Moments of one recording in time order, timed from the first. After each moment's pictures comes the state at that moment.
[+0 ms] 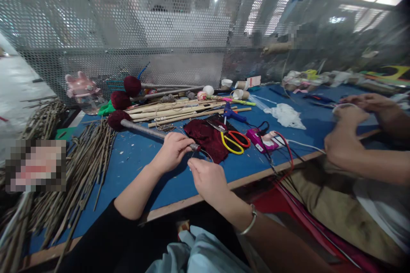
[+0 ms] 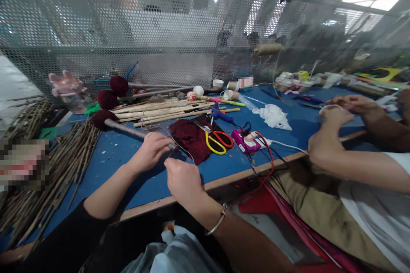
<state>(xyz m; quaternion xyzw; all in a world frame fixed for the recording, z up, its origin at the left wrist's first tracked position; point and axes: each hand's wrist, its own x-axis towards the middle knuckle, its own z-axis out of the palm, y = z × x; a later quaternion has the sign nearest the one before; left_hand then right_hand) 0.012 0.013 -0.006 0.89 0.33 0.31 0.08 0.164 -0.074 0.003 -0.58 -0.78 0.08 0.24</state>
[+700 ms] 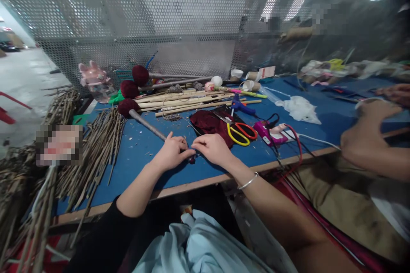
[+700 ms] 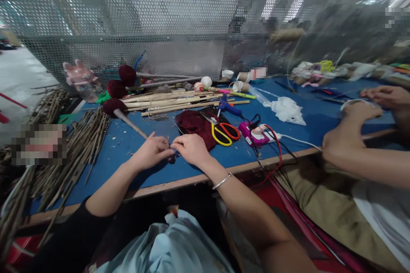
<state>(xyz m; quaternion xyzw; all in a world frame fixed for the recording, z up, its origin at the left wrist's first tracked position) 0.004 -0.024 -0.003 0.84 0.43 0.22 0.23 0.188 -0.020 0.001 -0.47 -0.81 0.20 0.27</state>
